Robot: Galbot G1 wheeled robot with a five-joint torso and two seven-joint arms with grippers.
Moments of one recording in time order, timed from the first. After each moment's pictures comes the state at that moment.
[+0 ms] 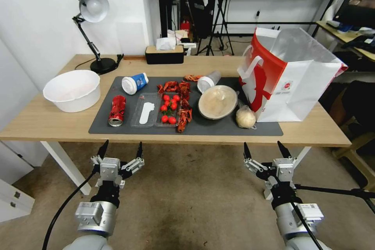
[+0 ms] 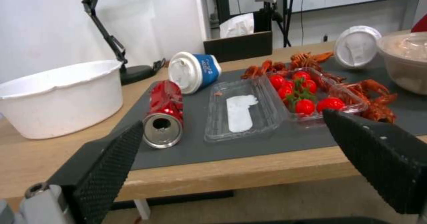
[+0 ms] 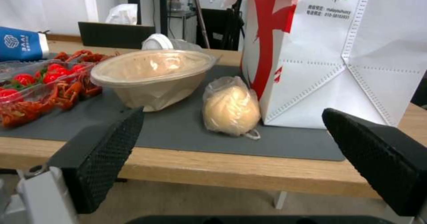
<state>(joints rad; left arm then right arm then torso) 1.80 -1.50 -0.55 -2.30 0.00 0.00 0.00 -1.80 1.50 0.55 2.30 0.00 0.00 0.00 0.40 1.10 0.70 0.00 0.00</state>
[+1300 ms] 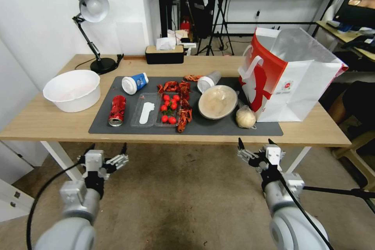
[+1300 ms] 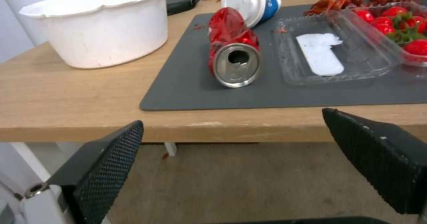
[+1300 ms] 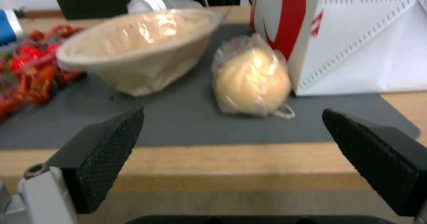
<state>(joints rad) 1.68 -1.43 -0.72 -2.28 -0.20 0.34 -0.03 -1.56 1.45 0.47 2.21 0.14 -0.31 0.12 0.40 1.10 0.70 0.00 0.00</state>
